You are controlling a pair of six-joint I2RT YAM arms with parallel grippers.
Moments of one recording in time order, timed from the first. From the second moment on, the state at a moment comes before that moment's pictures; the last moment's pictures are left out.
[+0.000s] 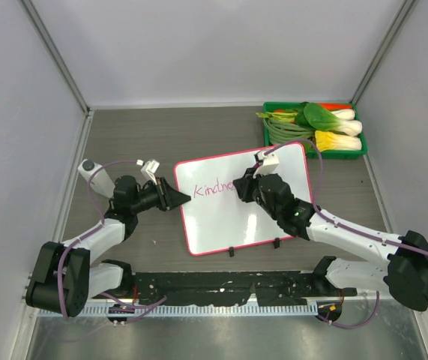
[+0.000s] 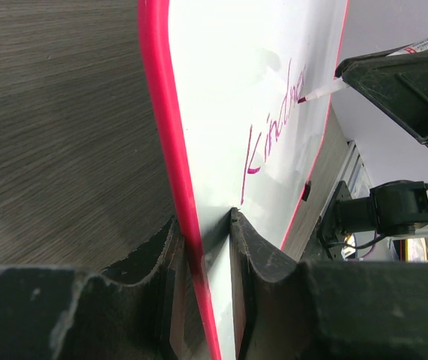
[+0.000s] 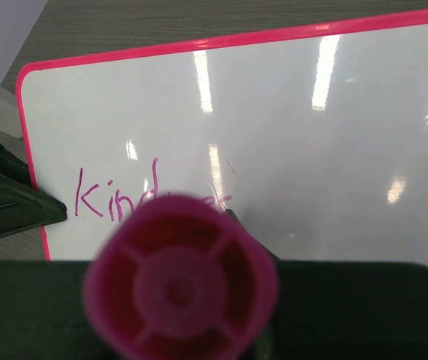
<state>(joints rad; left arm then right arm) -0.22 1.17 0.34 0.51 0.75 -0.60 0.84 1.14 0.65 0.17 0.33 0.48</state>
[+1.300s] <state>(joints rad) -0.22 1.17 0.34 0.51 0.75 -0.60 0.76 1.11 0.65 0.18 0.32 0.48</state>
